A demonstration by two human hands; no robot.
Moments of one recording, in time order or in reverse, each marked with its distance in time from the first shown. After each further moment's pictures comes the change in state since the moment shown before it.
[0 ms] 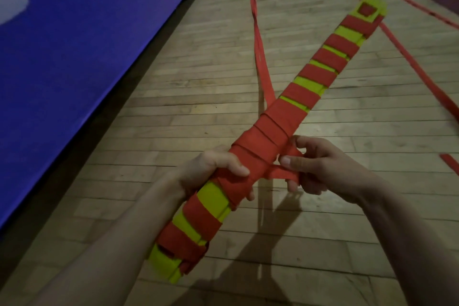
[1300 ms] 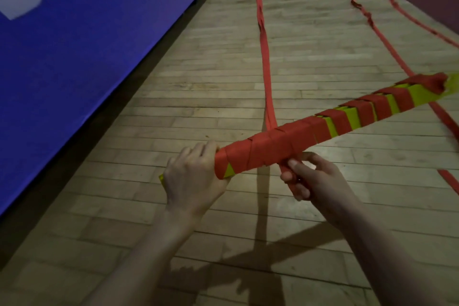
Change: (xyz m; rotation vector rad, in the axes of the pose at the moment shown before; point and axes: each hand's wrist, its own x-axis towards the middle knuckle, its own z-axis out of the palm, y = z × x) left_hand 0.016 -0.058 -0.015 1.421 1.272 0.563; right_hand 0.003 0.030 0.016 0.260 0.384 0.021
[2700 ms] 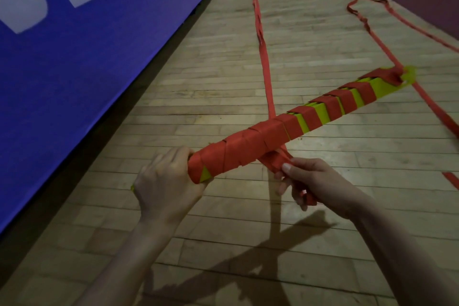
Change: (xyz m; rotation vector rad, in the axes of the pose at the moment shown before) left_hand -0.003 -0.043 -0.018 0.016 0.013 -0.073; right_hand 0.012 -0.016 0.003 -0.340 -0.253 0.030
